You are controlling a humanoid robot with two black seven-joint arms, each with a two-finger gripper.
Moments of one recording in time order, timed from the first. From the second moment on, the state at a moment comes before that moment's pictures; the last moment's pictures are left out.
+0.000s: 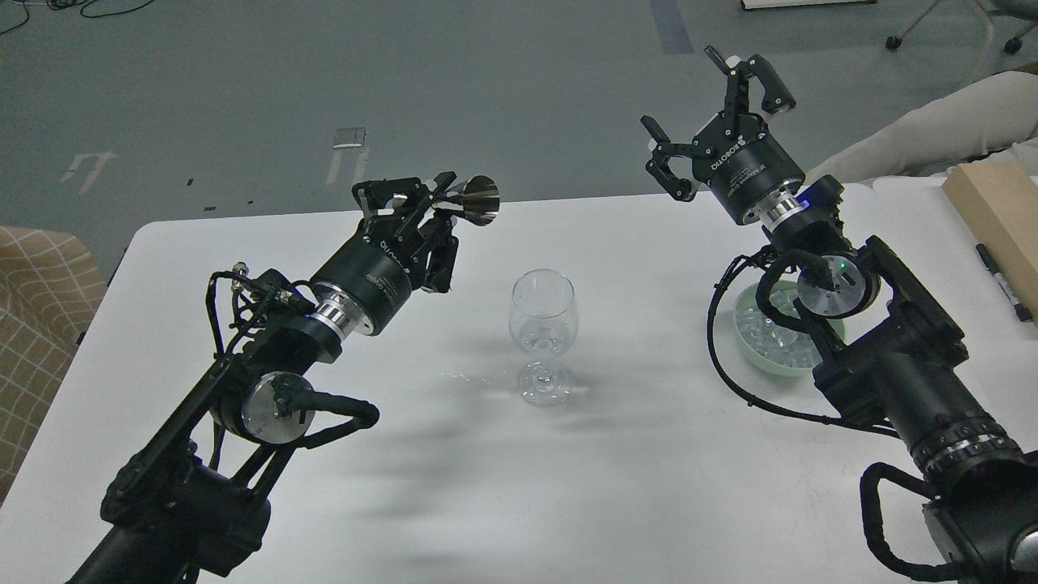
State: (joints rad) left arm -0.29 0.19 -1.12 -1.58 0.49 0.04 0.10; right arm 0.67 0.00 1.32 0.77 -0.49 0.49 0.08
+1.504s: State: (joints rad) left arm -0.25 0.15 -1.50 -1.23 -0.01 0.15 0.18; right arm 0.67 0.00 1.32 0.77 -0.49 0.49 0.08
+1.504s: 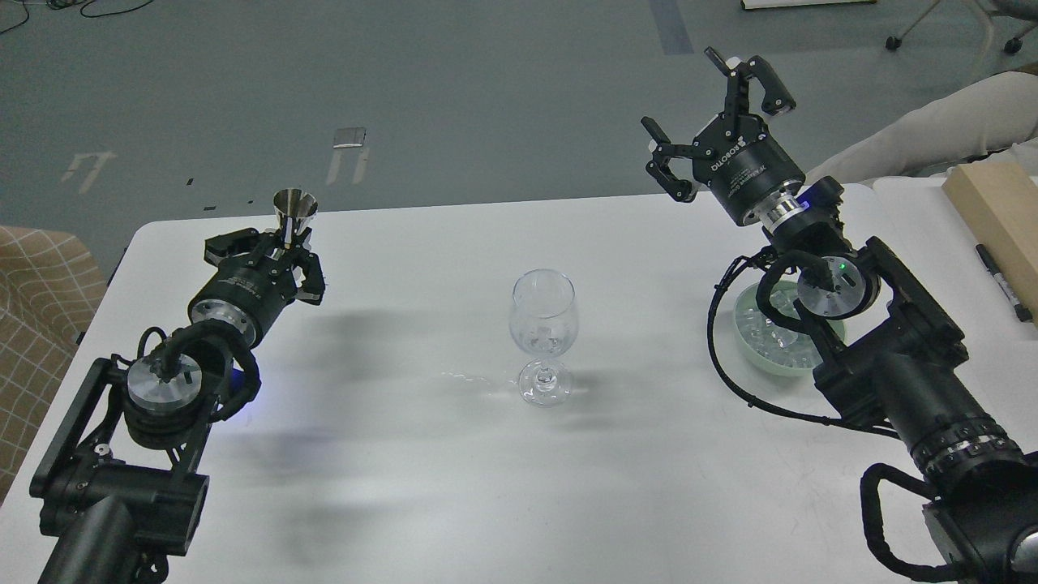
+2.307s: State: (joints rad) left arm -0.26 0.14 -1.64 -1.06 -0.18 0.07 0.19; right arm 0.66 0.00 1.32 0.77 -0.49 0.49 0.08
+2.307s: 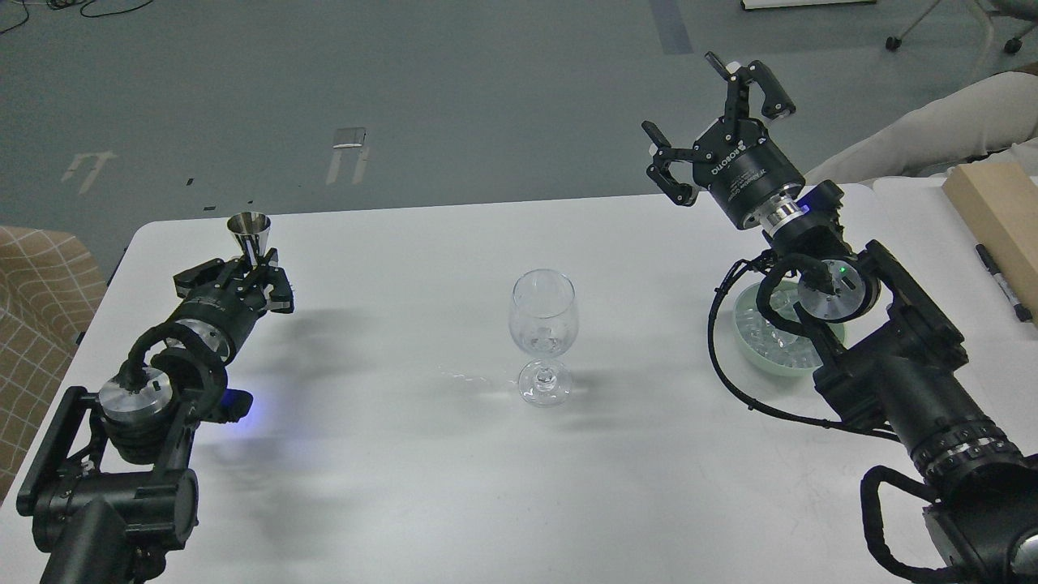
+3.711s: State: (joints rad) left arm -0.27 0.12 -1.63 -1.00 -0.19 0.02 0.19; right arm 0.66 0.00 1.32 0.77 -0.49 0.49 0.08
